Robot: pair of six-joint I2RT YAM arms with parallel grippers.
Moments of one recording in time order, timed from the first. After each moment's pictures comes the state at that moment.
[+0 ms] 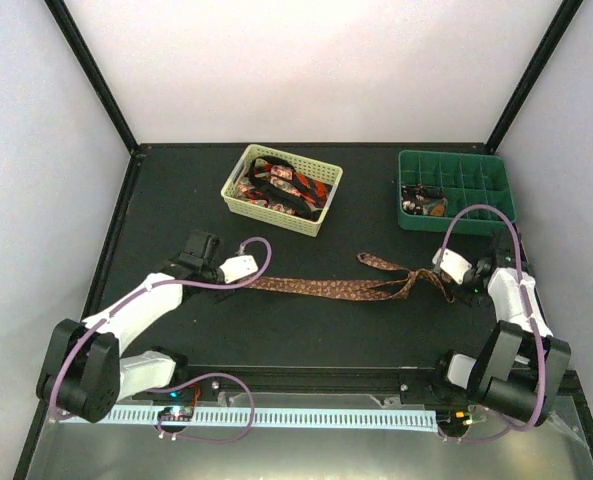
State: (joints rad) left arm -0.32 1.18 0.58 -0.43 0.17 0.75; right arm -0.34 1.21 0.69 -0.72 -0.22 -1.29
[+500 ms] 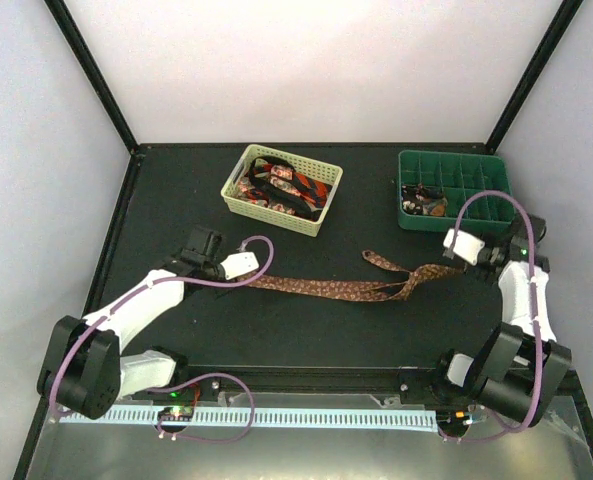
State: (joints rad) left arm -0.35 1.20 0.62 -0.44 0.12 0.77; right arm -0.44 1.18 0.72 -0.60 -0.34 -1.55
